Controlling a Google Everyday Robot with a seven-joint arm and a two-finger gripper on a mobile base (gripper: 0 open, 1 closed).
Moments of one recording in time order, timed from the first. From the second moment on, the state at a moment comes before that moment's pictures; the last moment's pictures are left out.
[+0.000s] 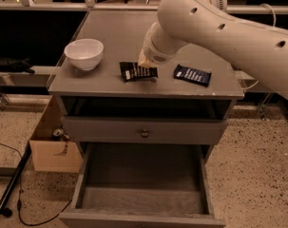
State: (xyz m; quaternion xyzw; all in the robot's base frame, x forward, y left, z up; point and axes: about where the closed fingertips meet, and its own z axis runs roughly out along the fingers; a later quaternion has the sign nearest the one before) arm 0.673 -0.004 0.876 -0.65 0.67 -0.07 0.34
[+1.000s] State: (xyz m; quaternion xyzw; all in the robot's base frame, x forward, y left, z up) arm 0.674 -0.001 0.874 -0.65 0.67 -0.07 0.34
